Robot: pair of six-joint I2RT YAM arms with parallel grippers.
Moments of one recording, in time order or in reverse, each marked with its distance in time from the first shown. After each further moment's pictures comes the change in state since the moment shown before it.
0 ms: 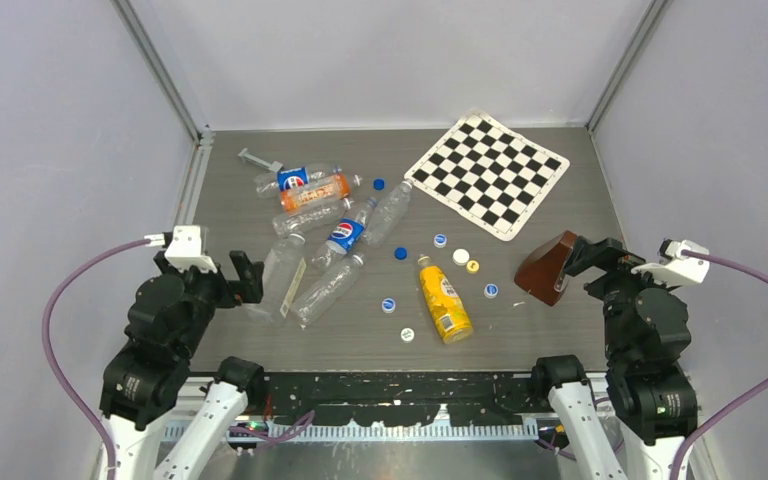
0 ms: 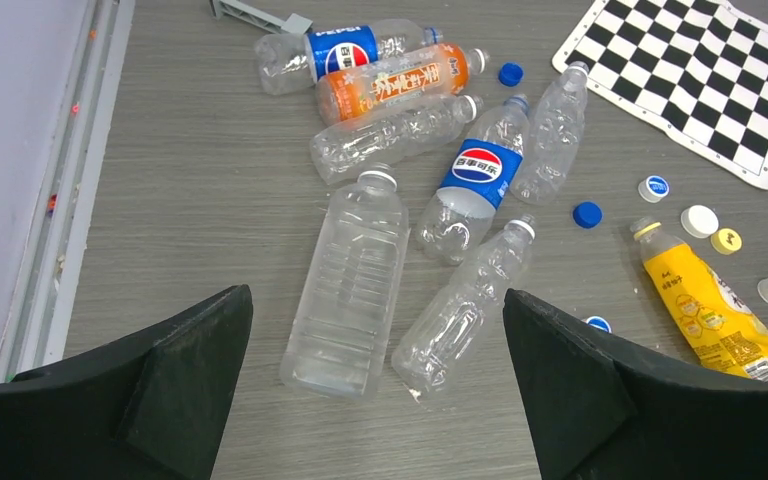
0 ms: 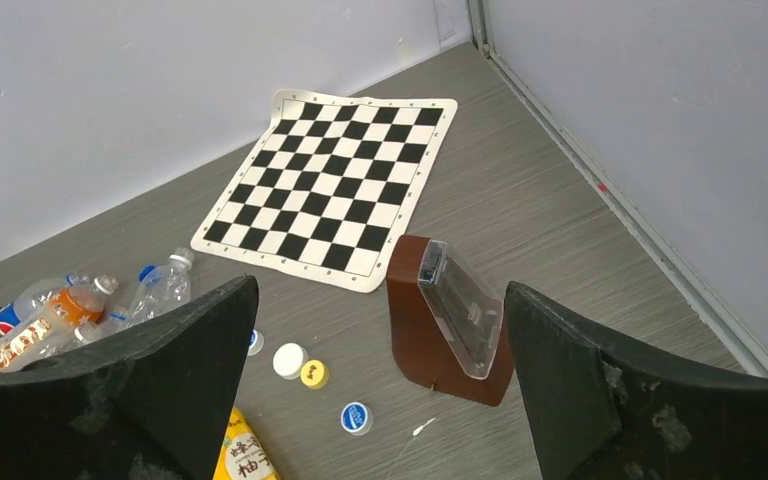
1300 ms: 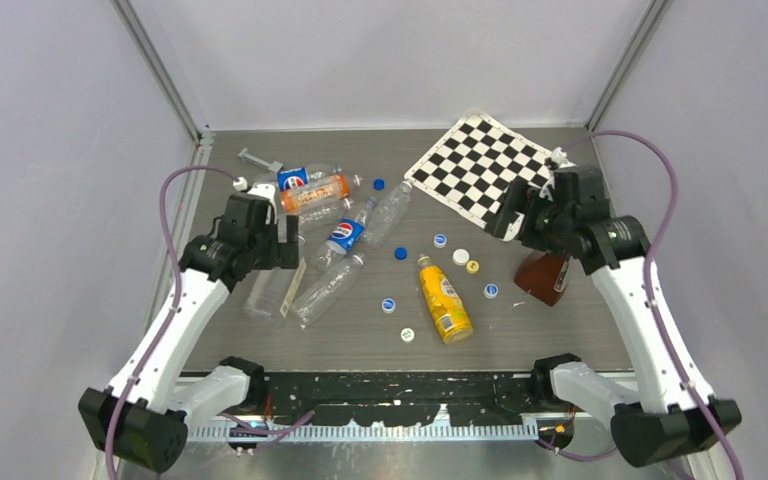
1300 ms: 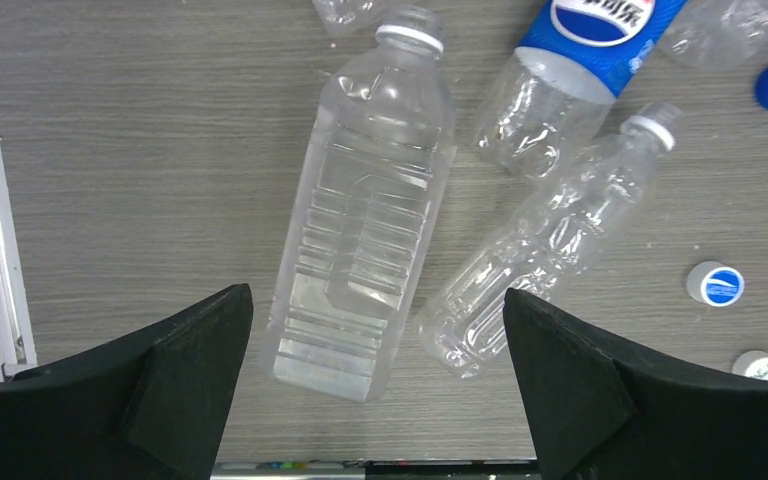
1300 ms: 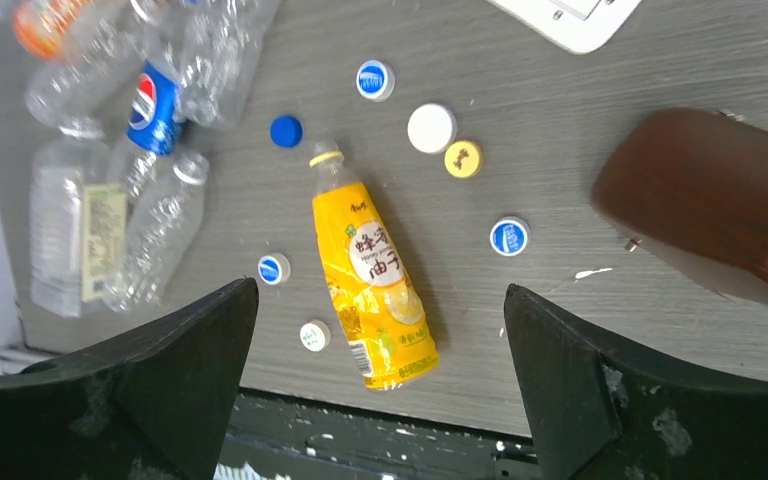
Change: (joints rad) left arm 0.000 0.575 0.005 0.020 -0.010 -0.033; right arm 0.076 0.674 0.252 -0.208 -0.496 0.125
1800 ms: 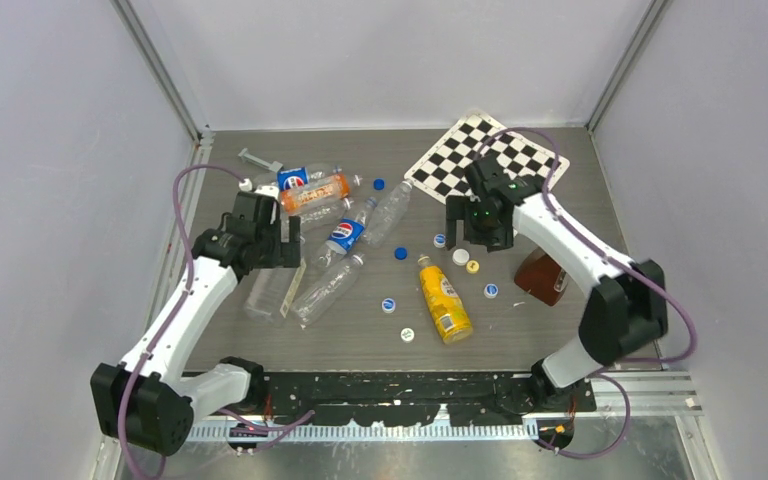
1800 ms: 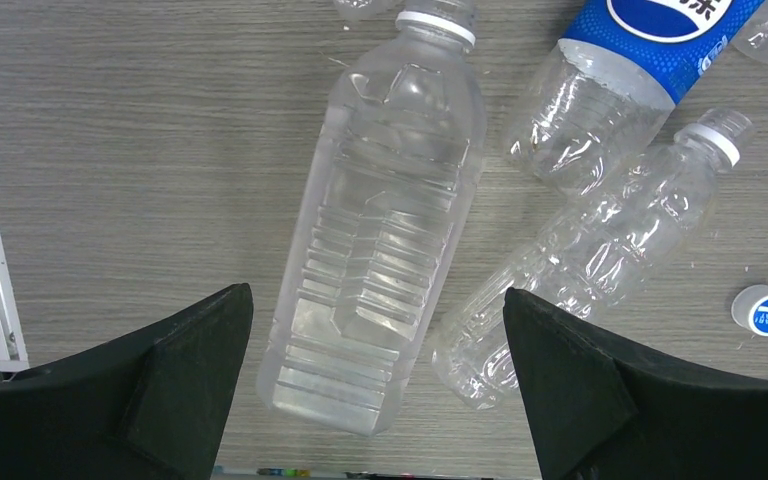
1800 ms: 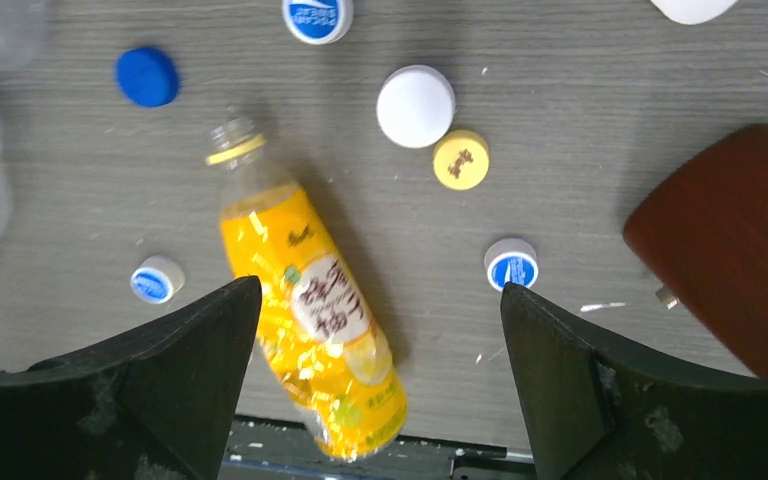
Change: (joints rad) left arm 0.034 0.138 -0.026 0.055 -0.008 0.006; right arm 0.261 0.484 0.055 0.043 0.164 -0.033
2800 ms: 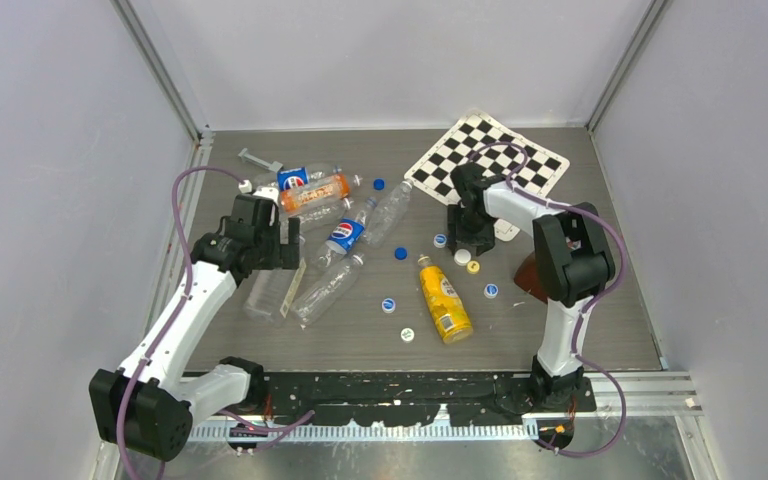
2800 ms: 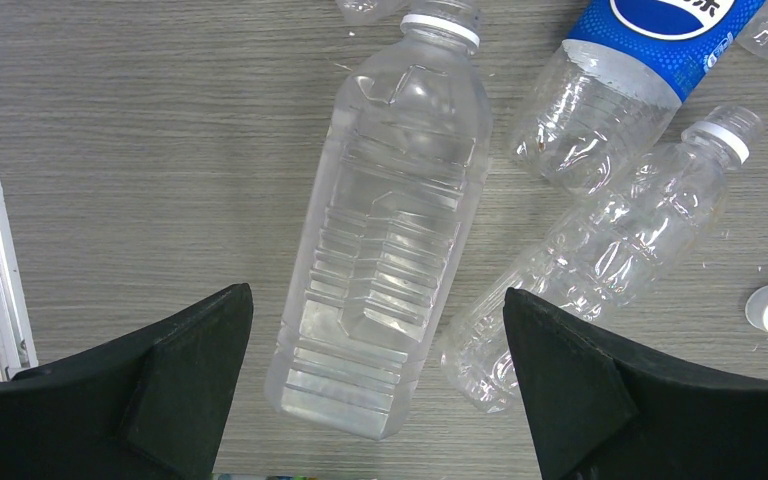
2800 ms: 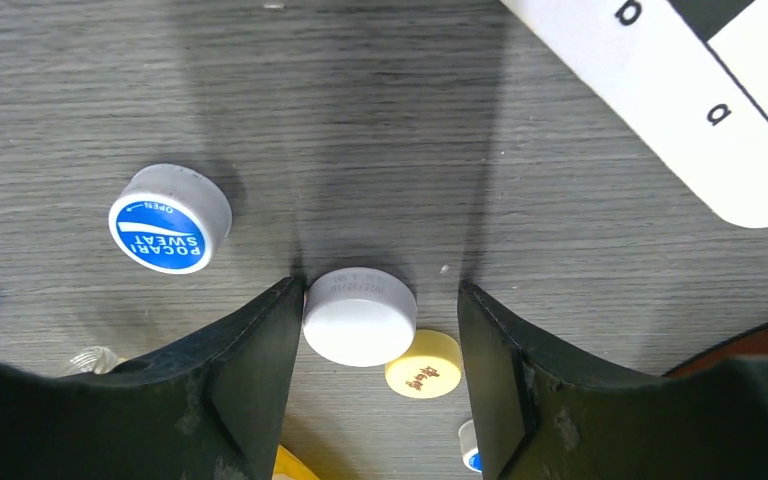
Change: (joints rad) left arm 0.000 -0.045 -0.039 0.028 -0.007 0.026; right arm -0.058 0.465 0.070 0.171 0.043 -0.056
